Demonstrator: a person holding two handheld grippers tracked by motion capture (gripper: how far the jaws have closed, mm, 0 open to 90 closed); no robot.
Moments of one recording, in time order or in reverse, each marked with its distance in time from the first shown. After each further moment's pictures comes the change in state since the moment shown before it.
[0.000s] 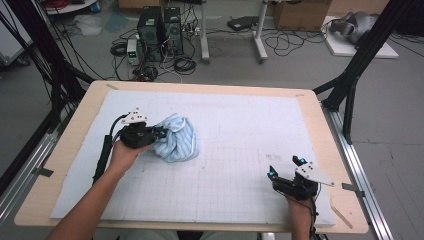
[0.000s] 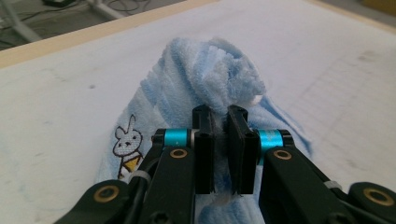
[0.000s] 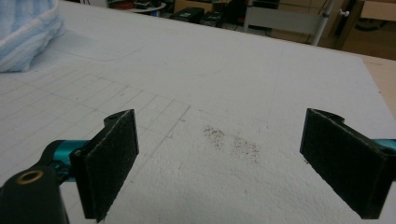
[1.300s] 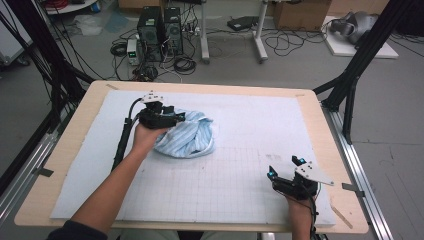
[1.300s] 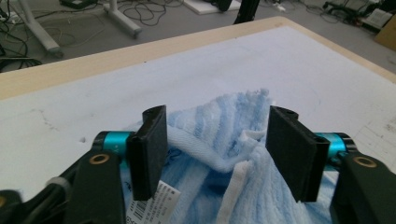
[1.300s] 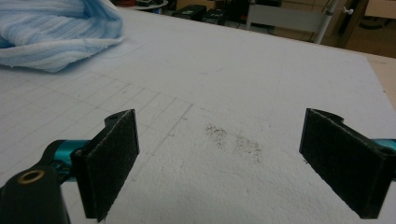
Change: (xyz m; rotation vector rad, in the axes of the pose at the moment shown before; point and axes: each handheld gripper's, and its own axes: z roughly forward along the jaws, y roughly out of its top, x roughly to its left) left arm 0.010 0.038 0.048 -0.078 0.058 -0.117; right arm 0.000 0.000 0.001 0.008 0.010 0.002
